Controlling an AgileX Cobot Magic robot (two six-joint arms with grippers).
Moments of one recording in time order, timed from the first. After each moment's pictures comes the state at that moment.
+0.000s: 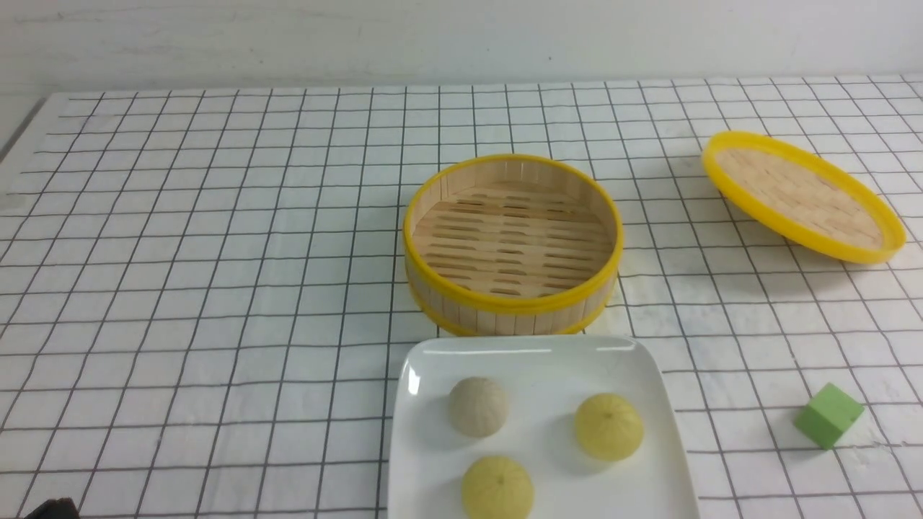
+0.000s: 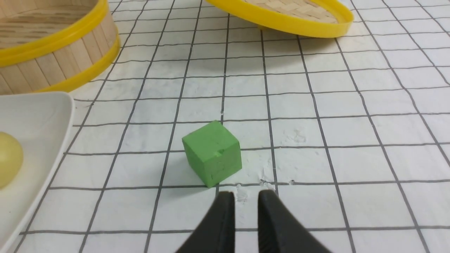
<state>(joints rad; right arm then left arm) 0.05 -0.01 0.02 0.02 0.40 0.09 -0.12 -0.01 0.03 0.14 0.36 -0.20</state>
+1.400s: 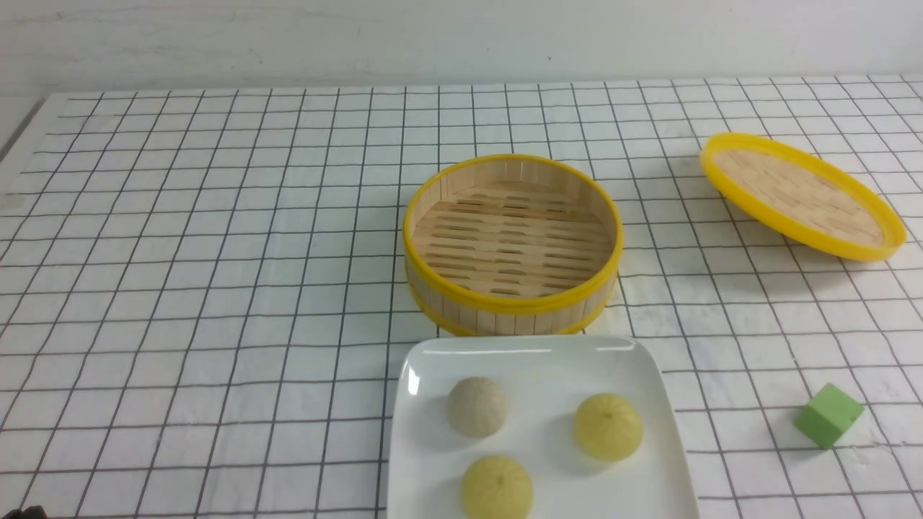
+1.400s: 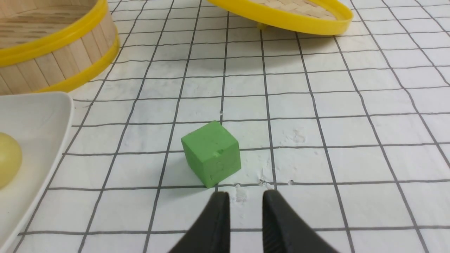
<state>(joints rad) 0.05 -0.01 0.02 0.02 0.40 0.09 -0.01 -0.01 0.03 0.13 0.38 -0.20</state>
